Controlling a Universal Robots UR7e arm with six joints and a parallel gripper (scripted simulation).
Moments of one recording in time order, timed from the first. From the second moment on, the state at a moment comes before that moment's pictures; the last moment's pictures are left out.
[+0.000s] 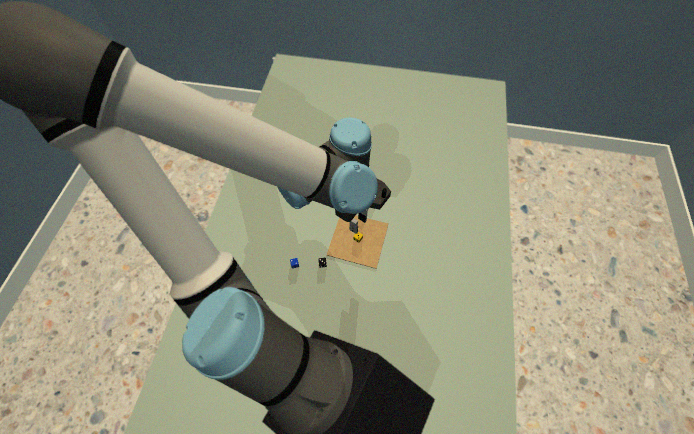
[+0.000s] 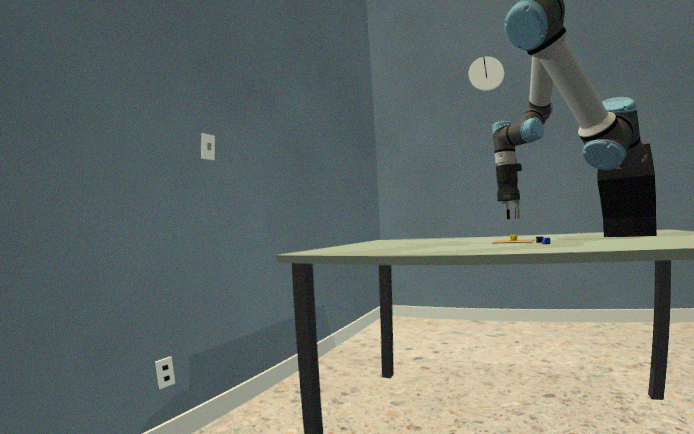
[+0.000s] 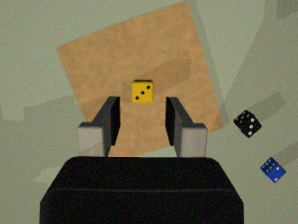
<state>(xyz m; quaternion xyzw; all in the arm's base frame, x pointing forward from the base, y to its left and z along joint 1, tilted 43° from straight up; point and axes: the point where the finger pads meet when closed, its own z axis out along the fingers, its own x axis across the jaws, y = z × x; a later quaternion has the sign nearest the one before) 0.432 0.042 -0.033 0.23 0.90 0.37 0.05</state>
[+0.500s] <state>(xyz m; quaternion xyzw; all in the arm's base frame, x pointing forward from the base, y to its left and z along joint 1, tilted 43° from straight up) 0.435 0.049 -0.041 0.23 0.90 0.37 0.05</state>
